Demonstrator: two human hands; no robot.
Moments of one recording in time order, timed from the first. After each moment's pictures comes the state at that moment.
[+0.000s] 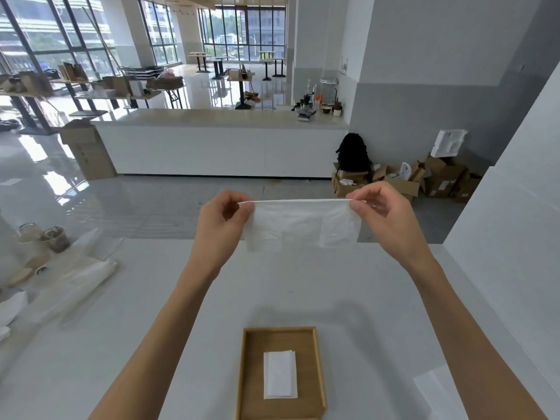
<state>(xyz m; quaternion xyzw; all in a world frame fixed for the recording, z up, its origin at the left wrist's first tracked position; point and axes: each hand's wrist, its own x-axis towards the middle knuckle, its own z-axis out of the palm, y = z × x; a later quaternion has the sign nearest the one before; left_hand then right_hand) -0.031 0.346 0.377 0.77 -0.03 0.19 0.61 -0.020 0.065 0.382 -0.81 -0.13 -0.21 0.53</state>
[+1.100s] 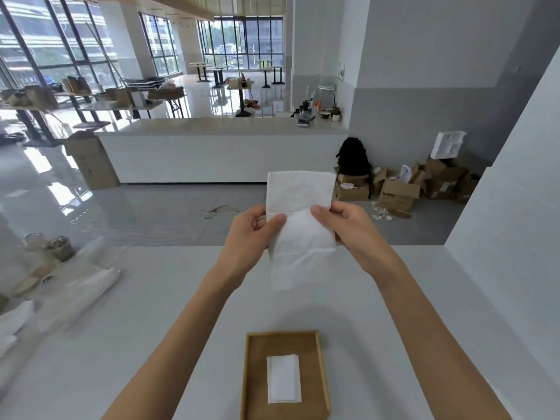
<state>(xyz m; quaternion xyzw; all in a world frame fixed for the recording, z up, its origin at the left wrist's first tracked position) -0.041 0.313 0.378 0.68 -0.12 0.02 0.72 -0.024 0.110 0.384 -0.72 -0.08 0.02 0.69</state>
